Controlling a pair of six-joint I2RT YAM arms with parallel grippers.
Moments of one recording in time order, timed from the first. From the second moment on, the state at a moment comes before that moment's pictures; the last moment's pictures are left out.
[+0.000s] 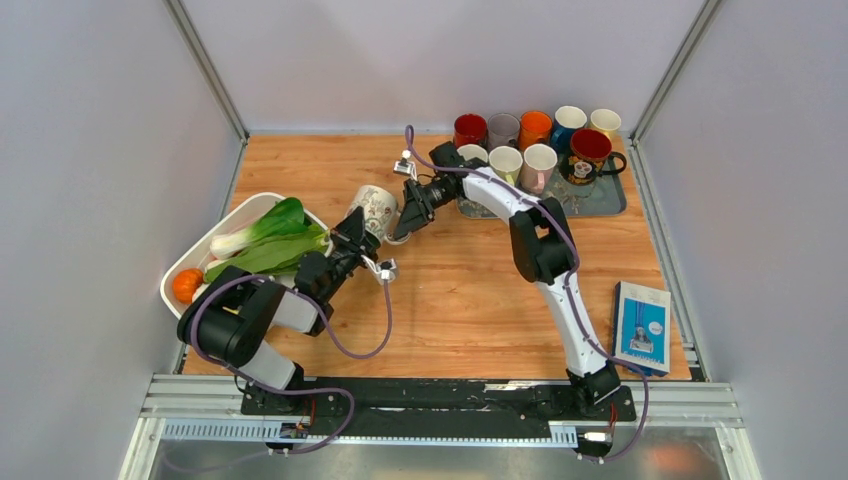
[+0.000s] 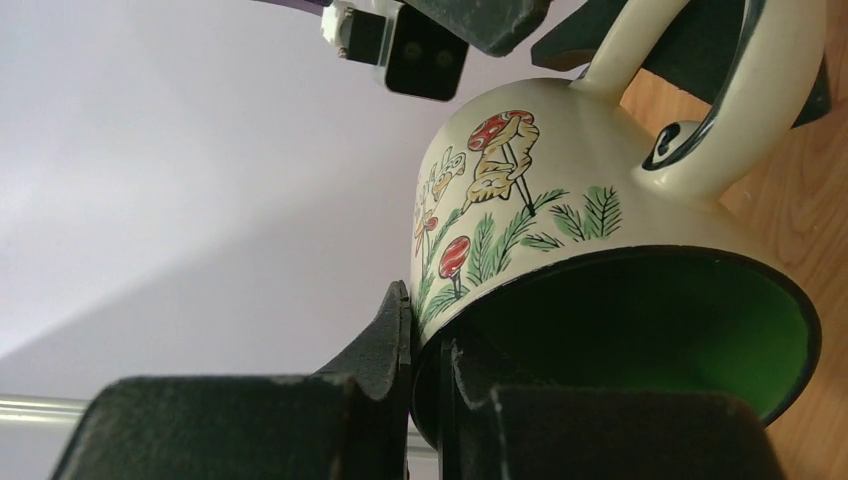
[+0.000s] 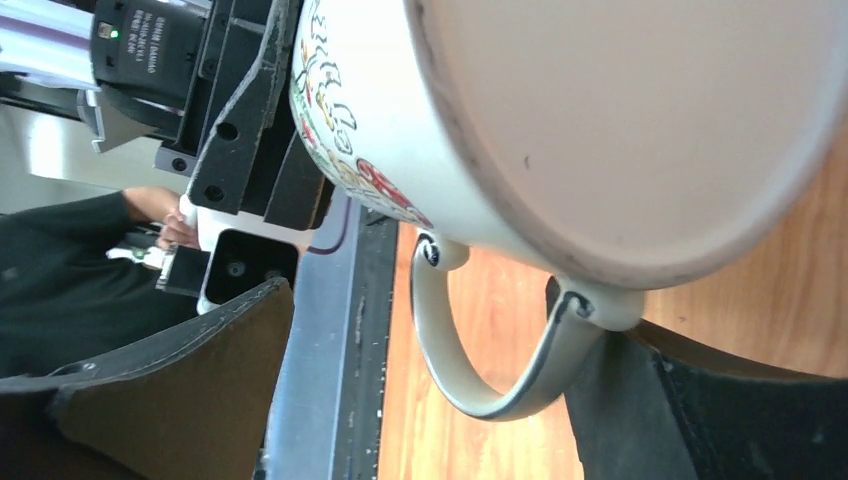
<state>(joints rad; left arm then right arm) -0.40 1.56 0.25 1.39 0.18 1.50 0.51 2.48 2.10 -0.70 -1.41 -0.01</state>
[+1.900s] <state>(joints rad) -0.41 1.65 1.30 -0.72 0.31 0.44 0.59 1.97 1.58 -0.76 -0.75 -1.24</state>
